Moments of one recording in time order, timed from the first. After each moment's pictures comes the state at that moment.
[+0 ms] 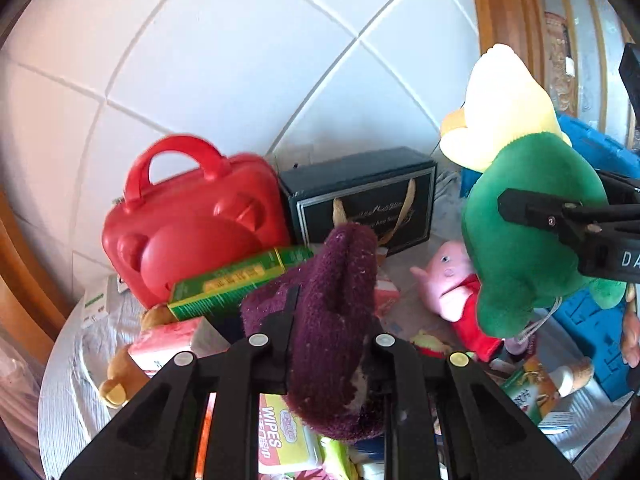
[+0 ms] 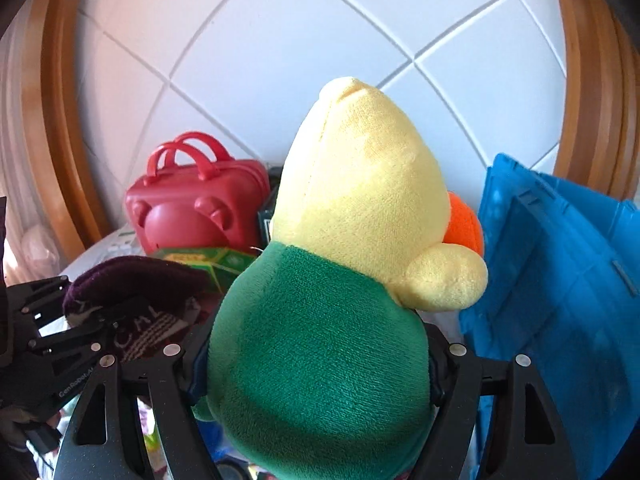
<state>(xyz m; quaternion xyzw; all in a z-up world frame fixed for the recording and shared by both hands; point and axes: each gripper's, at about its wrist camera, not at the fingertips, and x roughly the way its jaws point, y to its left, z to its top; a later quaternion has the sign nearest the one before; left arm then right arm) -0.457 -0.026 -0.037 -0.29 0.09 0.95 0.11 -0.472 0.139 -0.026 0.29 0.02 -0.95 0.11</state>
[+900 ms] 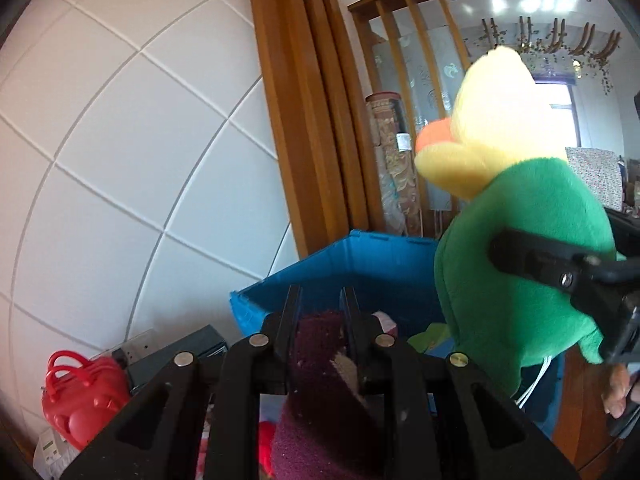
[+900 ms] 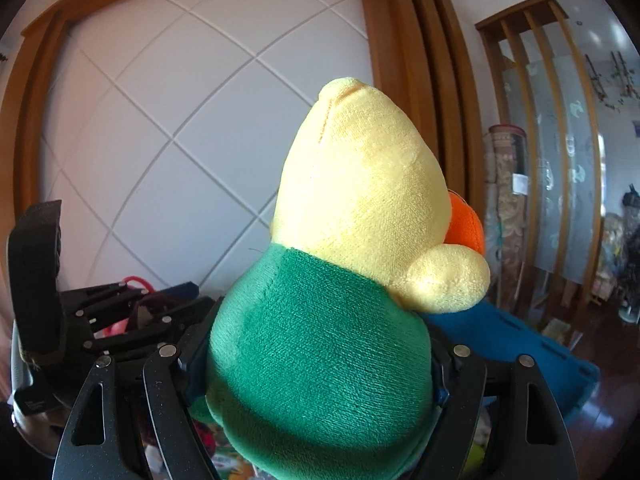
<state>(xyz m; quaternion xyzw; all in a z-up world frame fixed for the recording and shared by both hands) -0.308 0.218 0.141 -0.10 0.13 0.92 0.35 -0.217 0.332 0.143 0.11 -0.02 -0.99 -0.07</state>
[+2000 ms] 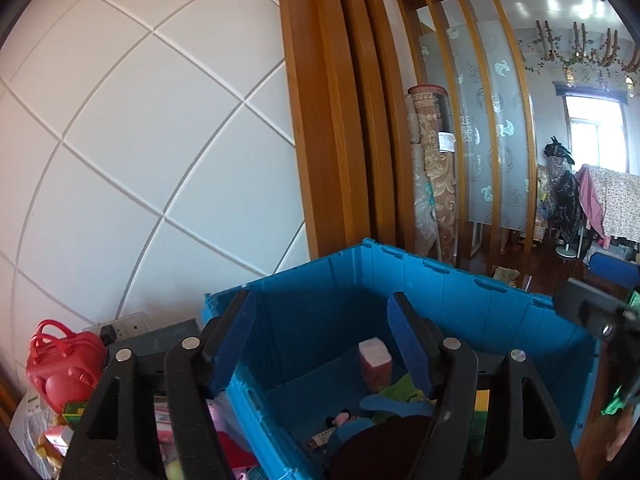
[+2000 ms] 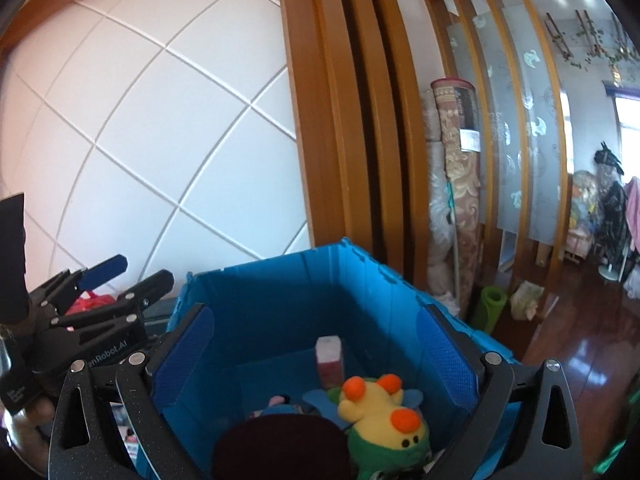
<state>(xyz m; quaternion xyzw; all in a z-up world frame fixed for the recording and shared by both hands) -0.331 0.327 0.123 -0.13 0.08 0.96 0.24 -0.233 0.491 0.129 0.15 -0.07 -0.98 -0.11</state>
